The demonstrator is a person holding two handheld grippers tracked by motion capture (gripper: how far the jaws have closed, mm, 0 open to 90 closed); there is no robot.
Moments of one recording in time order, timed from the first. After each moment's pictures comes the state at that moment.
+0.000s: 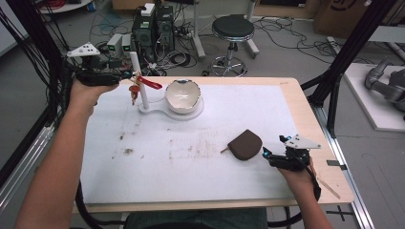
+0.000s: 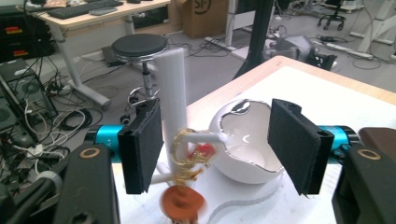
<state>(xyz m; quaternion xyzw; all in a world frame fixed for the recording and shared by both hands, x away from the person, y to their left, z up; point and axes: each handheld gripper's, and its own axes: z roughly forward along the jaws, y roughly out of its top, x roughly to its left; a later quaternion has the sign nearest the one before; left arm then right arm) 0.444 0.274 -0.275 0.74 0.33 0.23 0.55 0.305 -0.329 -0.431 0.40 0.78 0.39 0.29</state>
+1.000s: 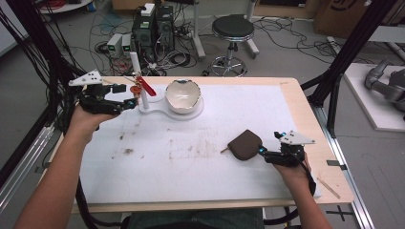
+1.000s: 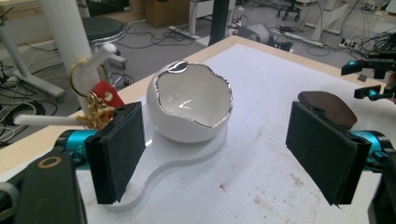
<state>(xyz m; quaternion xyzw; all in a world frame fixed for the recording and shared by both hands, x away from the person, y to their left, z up) 0.390 0.263 -0.318 0.76 0.30 0.17 0.55 0.318 -0.317 -0.430 0.39 0.78 0.40 0.28</state>
